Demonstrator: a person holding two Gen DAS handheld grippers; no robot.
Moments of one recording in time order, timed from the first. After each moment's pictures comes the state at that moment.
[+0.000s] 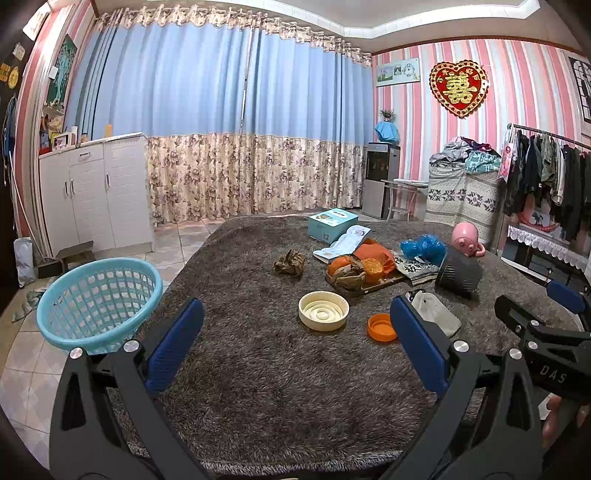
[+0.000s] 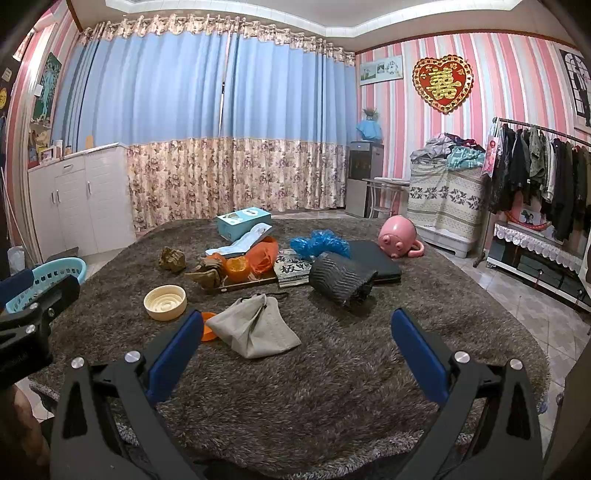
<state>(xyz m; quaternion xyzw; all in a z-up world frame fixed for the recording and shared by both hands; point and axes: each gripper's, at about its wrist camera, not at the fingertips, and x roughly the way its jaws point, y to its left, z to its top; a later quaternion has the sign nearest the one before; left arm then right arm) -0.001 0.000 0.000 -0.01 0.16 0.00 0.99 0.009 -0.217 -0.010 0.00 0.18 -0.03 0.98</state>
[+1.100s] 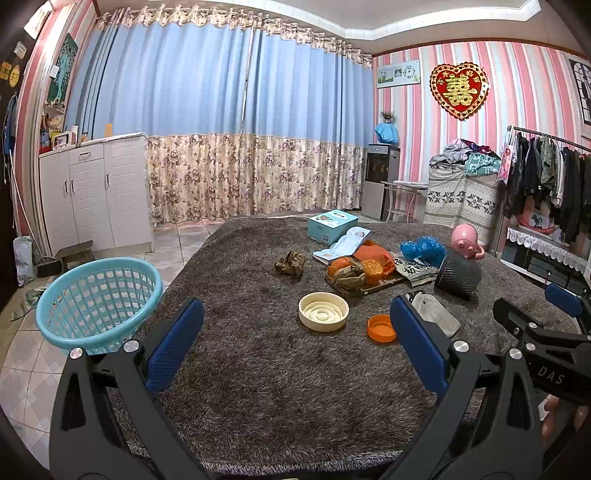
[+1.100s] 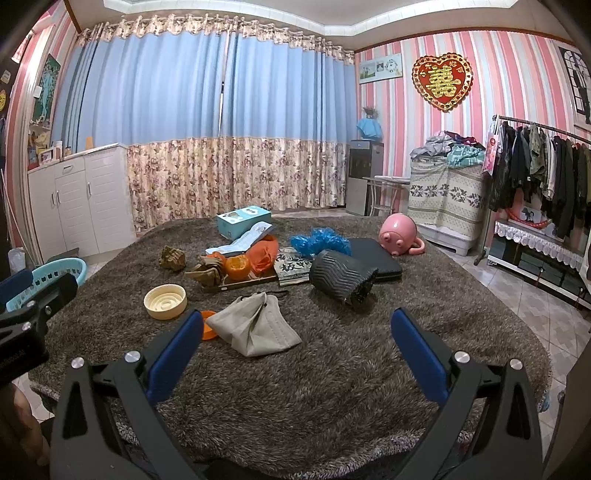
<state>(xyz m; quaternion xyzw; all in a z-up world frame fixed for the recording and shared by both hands) -0.001 0.001 0.000 -0.02 0.16 0.00 0.99 0.011 -0.219 -0.012 0.00 0.18 -0.02 0.98</state>
